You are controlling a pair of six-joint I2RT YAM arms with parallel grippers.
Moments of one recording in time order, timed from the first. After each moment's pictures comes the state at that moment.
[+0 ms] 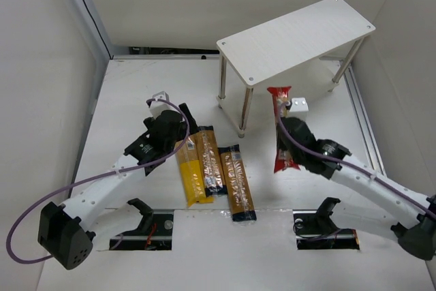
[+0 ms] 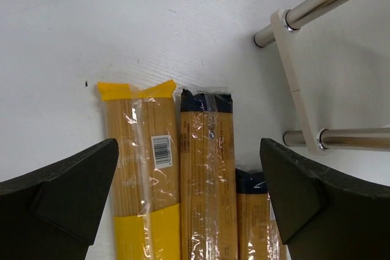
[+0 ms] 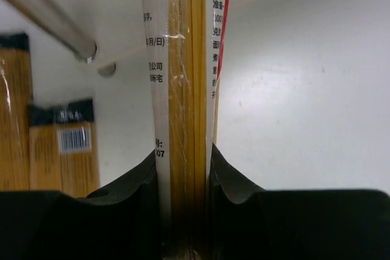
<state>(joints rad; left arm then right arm) -0.62 0.99 0.76 -0.36 -0.49 -0.74 0.93 0.95 0.87 -0.68 0.72 0.53</state>
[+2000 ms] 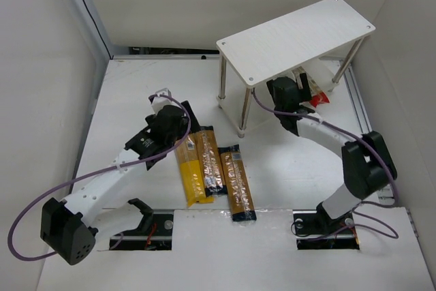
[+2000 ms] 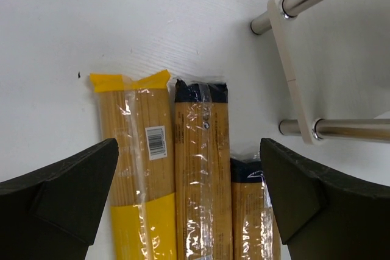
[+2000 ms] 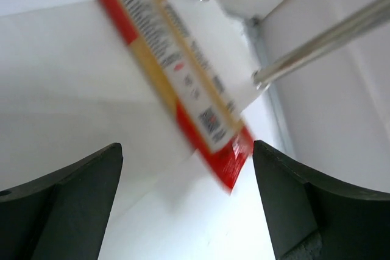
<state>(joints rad) -0.61 1.04 0.83 -0.42 -0.45 -0.75 0.44 1.65 1.01 0.34 0.78 -0.35</state>
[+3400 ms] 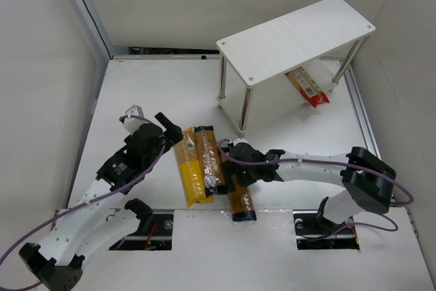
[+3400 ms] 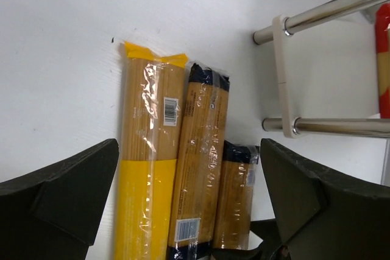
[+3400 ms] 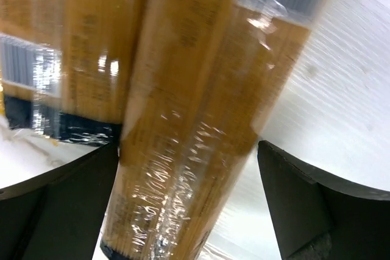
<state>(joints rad) -0.61 0.74 0.79 -0.69 -0.49 -0.98 1.07 1.52 0.82 -0.35 0.05 0.59</state>
